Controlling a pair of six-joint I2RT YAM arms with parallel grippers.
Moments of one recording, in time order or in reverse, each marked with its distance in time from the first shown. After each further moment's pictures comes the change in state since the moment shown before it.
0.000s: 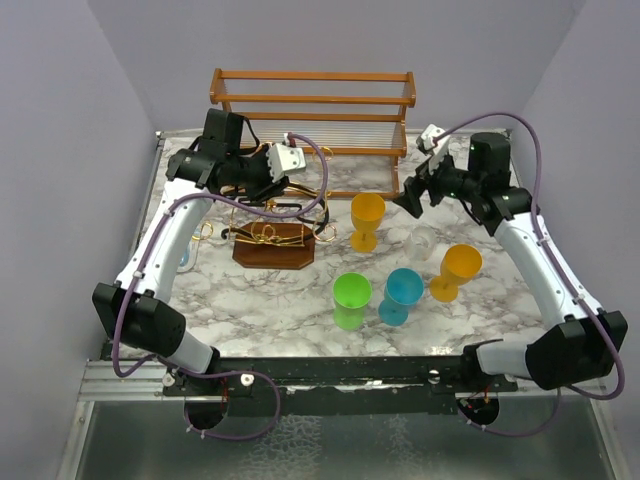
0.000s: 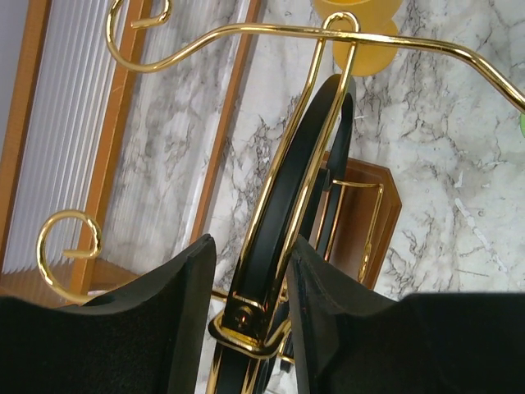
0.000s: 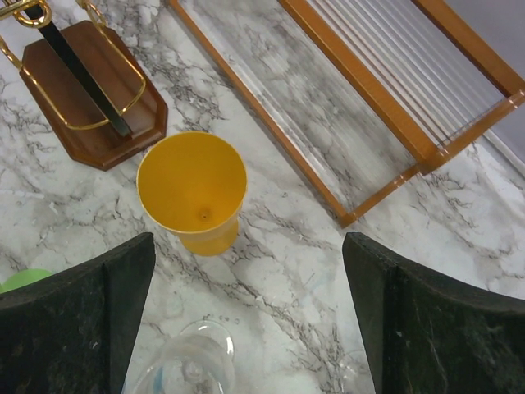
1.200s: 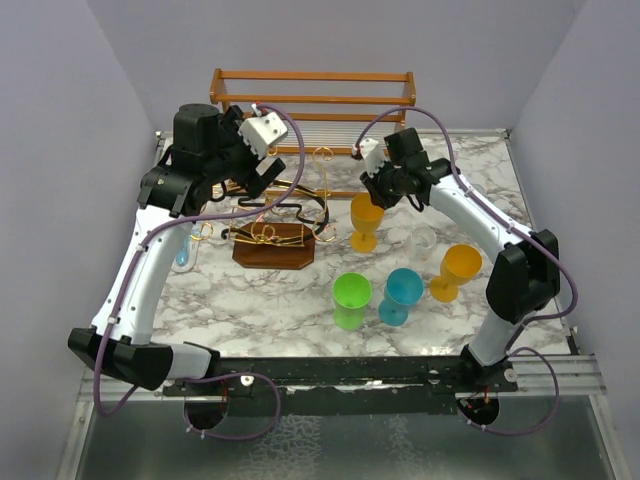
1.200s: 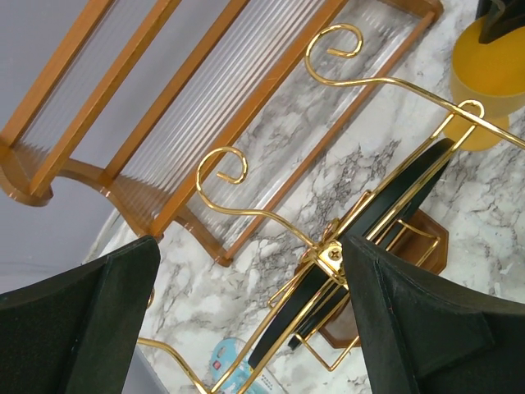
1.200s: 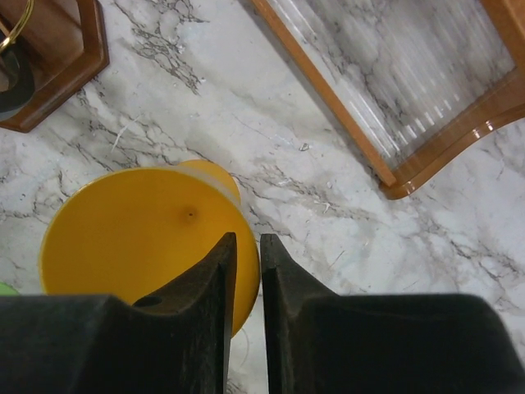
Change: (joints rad) left arm -0.015 -0.179 -0.024 0.201 -0.272 -0.354; right arm 0.280 0.437 0.273 -0.187 0.442 0.043
